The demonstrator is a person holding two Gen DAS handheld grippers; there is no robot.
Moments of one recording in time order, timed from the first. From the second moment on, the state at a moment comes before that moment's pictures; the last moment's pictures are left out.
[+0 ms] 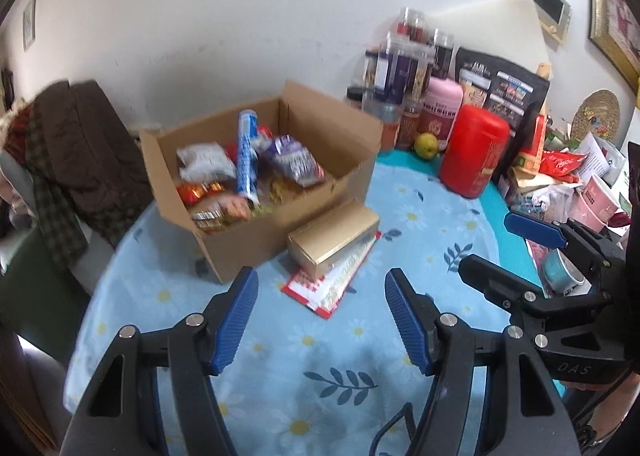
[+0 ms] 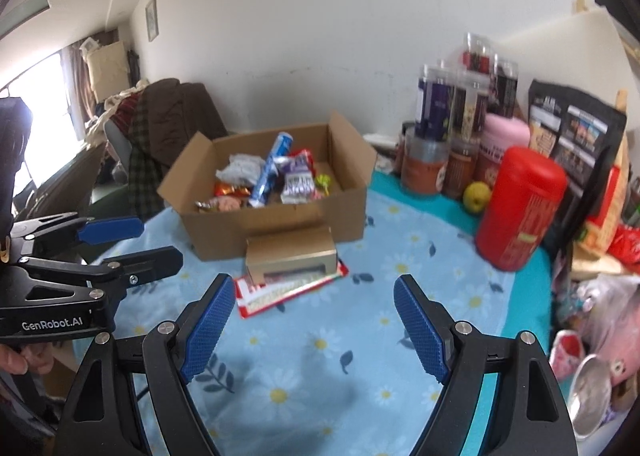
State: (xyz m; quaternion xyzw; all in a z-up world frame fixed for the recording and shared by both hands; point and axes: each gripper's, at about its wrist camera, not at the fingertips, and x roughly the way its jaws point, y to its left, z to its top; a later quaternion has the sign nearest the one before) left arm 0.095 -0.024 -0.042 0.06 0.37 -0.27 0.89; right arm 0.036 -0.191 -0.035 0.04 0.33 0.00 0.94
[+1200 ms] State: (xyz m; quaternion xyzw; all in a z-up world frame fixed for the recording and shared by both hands) left arm 0.156 -0.107 -0.113 0.05 0.43 -0.38 0.82; right arm 0.077 -0.260 -0.098 0.10 0.39 -0.04 0.91
